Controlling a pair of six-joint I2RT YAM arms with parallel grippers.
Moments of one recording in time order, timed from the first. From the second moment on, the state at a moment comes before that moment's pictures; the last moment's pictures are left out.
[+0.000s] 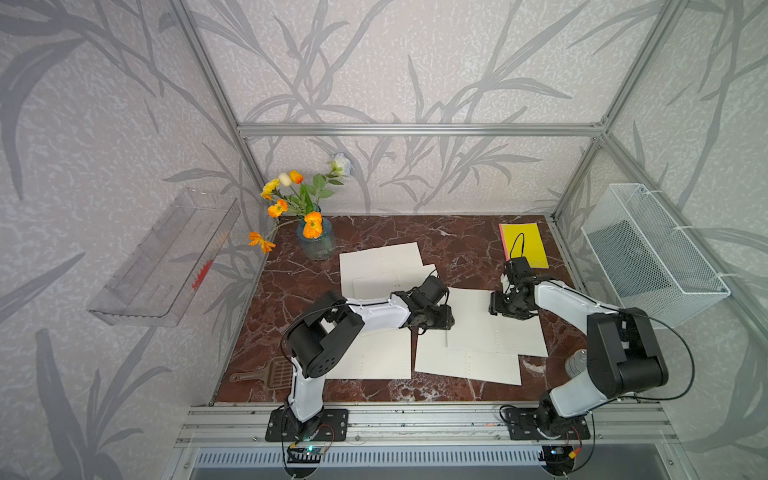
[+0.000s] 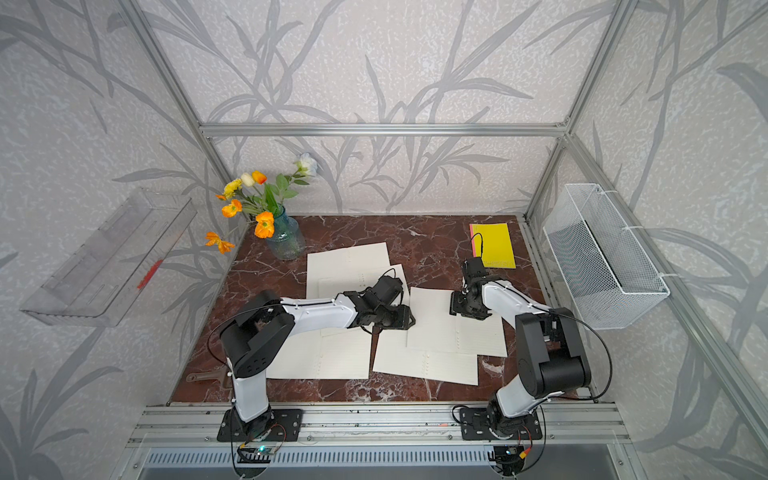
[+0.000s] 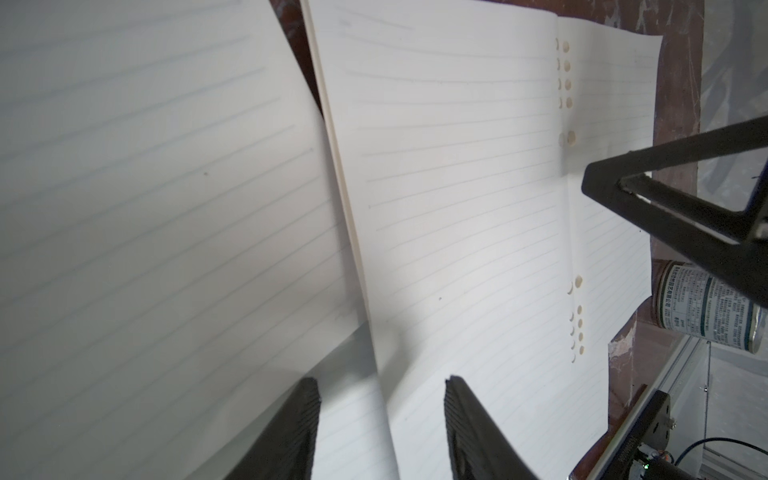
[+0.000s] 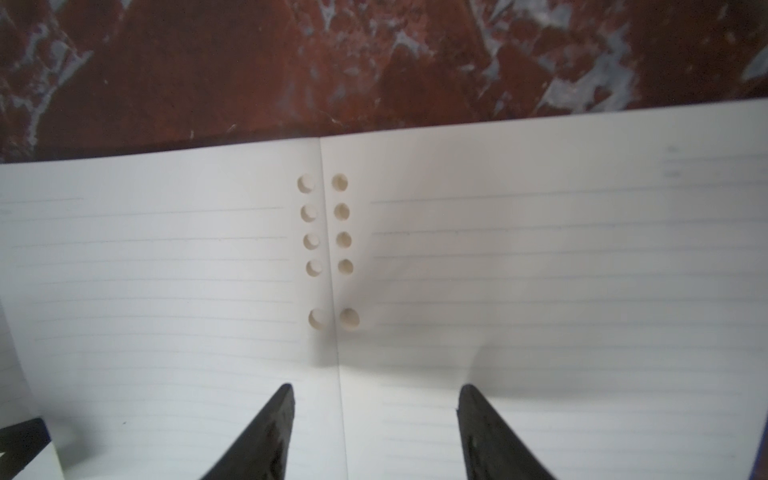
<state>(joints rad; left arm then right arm) -0.87 1.92 1.14 -0.17 0.22 -0.74 0.16 1.57 0.88 -0.61 -0.07 0.34</state>
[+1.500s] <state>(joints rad) -0.88 1.95 1.15 -0.07 0.32 -0.78 0.16 1.57 0.87 -0.60 -0.09 0.34</state>
